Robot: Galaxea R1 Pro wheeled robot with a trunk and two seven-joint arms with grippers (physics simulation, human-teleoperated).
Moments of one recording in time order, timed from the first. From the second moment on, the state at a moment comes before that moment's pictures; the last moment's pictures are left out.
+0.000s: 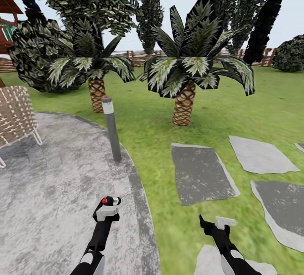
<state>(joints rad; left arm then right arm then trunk) -0.34 -0.09 0.01 -0.66 0.07 -0.68 -0.06 -0.49 -0.01 -0.40 -0.31 0.16 -0.43 0.13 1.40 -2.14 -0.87</state>
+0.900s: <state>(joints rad) -0.34 -0.10 0.01 -0.66 0.07 -0.68 -0.06 -0.49 -0.01 -0.40 -0.31 0.16 -0.42 0.13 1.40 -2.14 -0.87</state>
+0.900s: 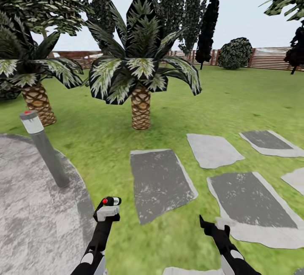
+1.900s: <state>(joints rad) -0.34 -0.10 0.01 -0.66 0.07 -0.68 -0.06 -0.49 -0.01 -0.40 -0.30 0.16 -0.42 0.13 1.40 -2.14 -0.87</state>
